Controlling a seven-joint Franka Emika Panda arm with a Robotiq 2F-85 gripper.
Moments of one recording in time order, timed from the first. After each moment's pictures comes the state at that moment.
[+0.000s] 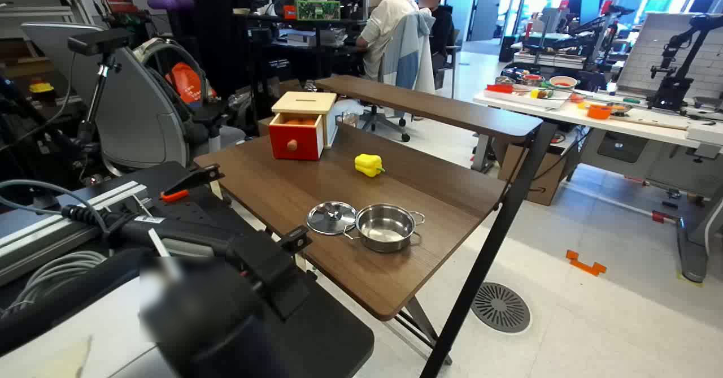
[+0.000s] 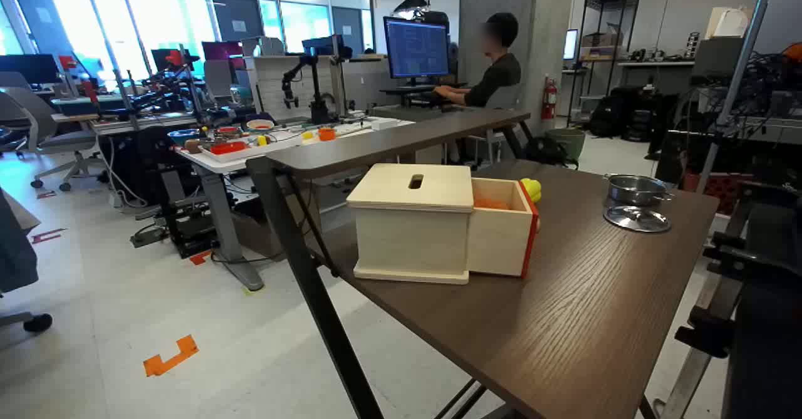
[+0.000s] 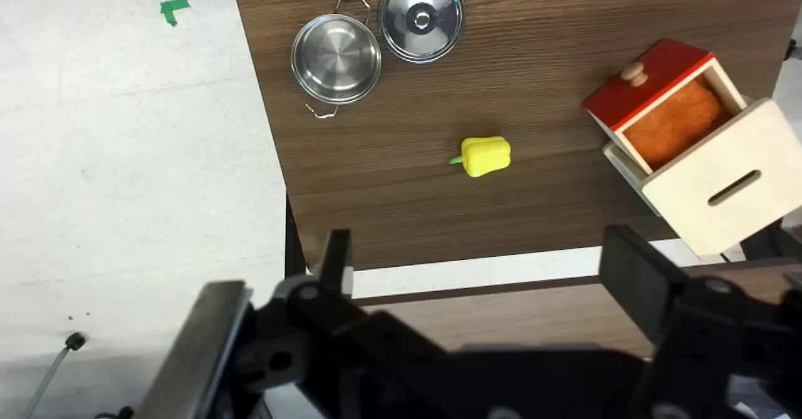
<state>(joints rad) -0.06 -0.40 -0.08 -2.37 -0.03 2.18 -0.05</state>
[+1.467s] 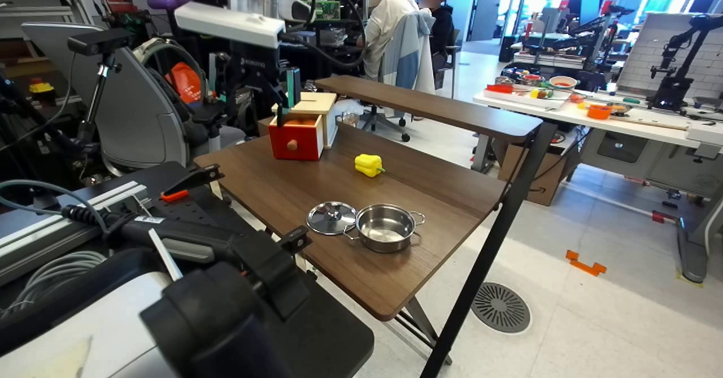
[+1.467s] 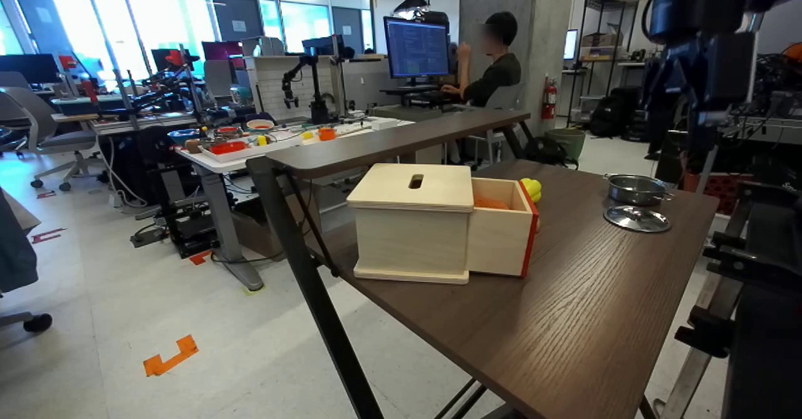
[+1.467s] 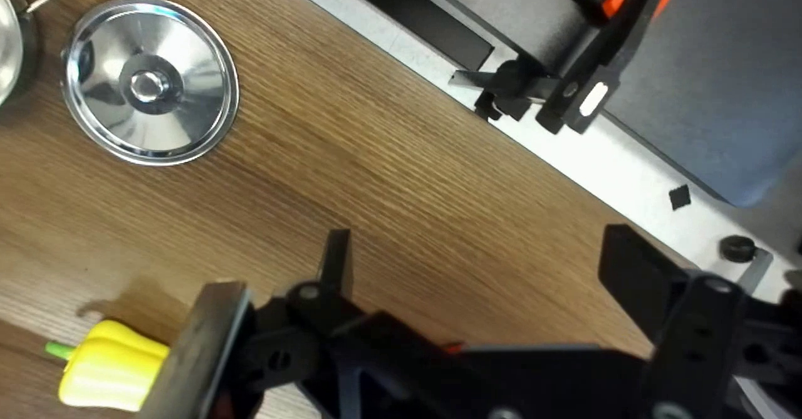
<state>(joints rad) 0.17 0.09 0.01 -2.52 0.16 2.52 -0.58</state>
